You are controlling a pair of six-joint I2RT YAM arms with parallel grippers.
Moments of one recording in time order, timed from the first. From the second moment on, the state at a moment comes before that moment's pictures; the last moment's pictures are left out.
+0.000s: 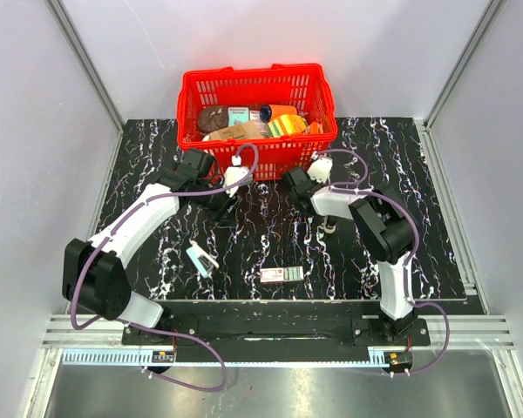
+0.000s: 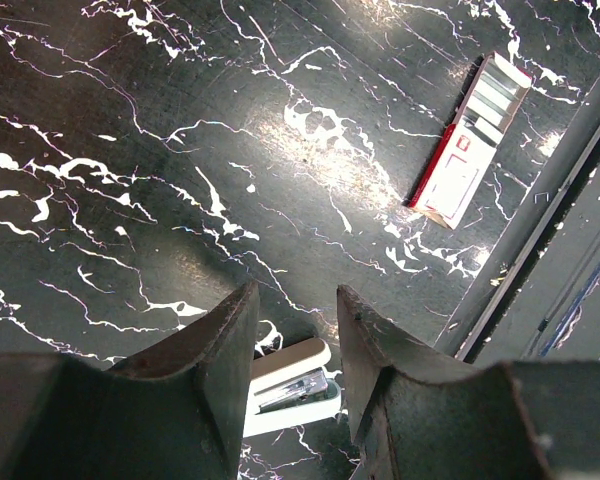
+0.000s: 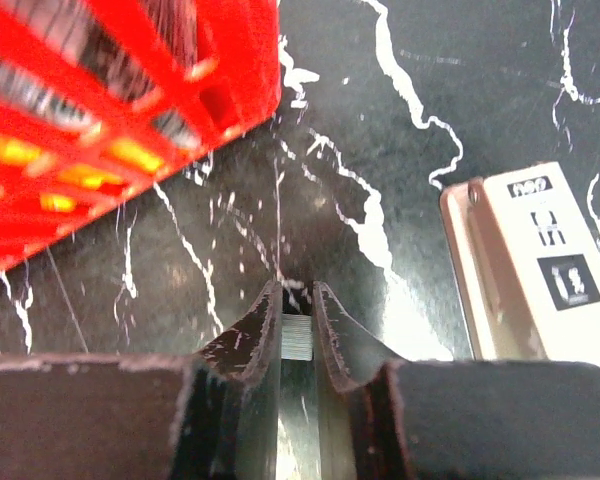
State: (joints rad) left arm -0.41 1.46 1.20 -0.82 0.53 0.42; right arm 0.59 2.05 1.25 -0.09 0.71 0.82
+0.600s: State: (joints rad) left arm -0.41 1.46 1.20 -0.83 0.54 0.42; right arm 0.74 1.74 0.90 -0.14 0.55 0.79
